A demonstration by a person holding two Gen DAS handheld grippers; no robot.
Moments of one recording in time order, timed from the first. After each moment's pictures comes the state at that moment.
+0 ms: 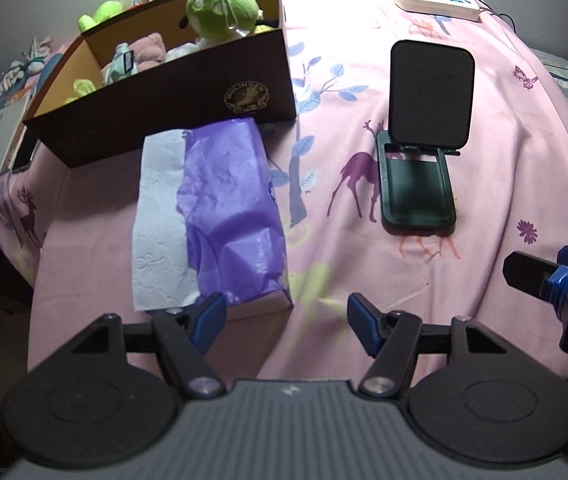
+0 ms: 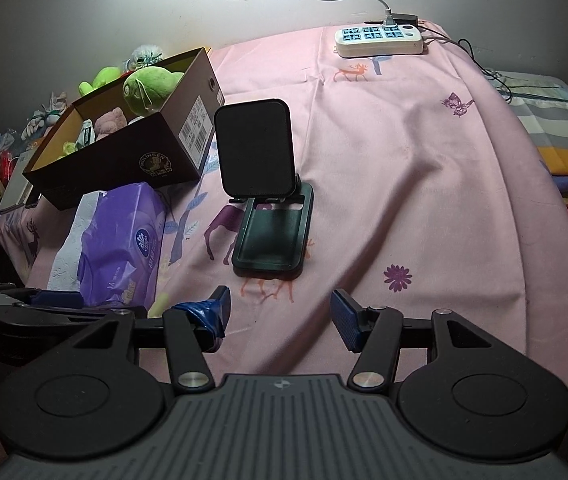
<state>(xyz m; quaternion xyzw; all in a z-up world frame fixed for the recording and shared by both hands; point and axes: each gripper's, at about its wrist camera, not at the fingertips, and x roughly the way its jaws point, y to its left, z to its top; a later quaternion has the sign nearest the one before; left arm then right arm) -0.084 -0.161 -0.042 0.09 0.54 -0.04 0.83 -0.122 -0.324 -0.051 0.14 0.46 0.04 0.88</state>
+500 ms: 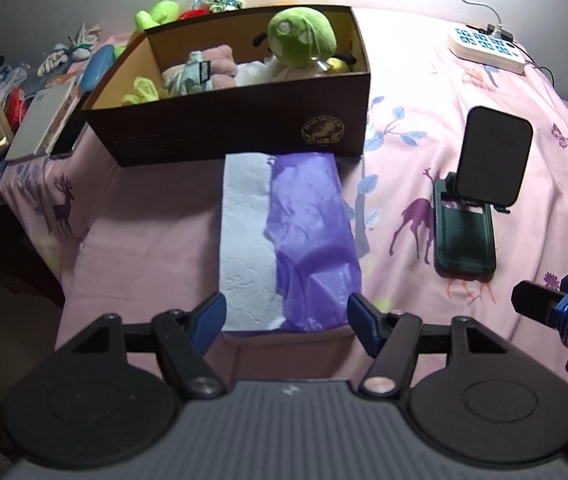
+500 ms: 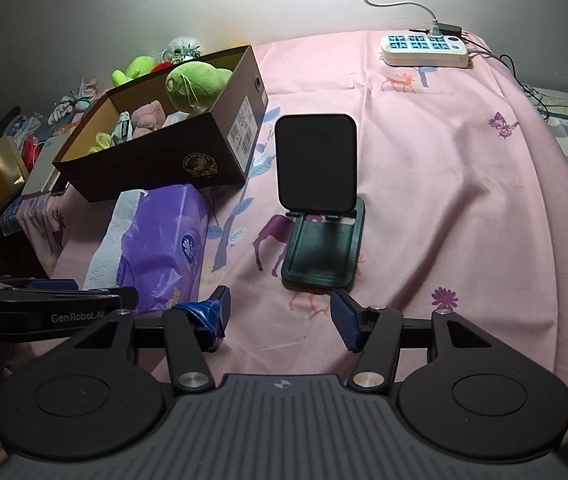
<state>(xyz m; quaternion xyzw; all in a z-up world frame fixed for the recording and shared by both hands) -0.072 -0.111 -0.015 0.05 0.51 0.01 0.86 -0.101 -0.292 -0.030 0.12 0.45 0.08 0.88</state>
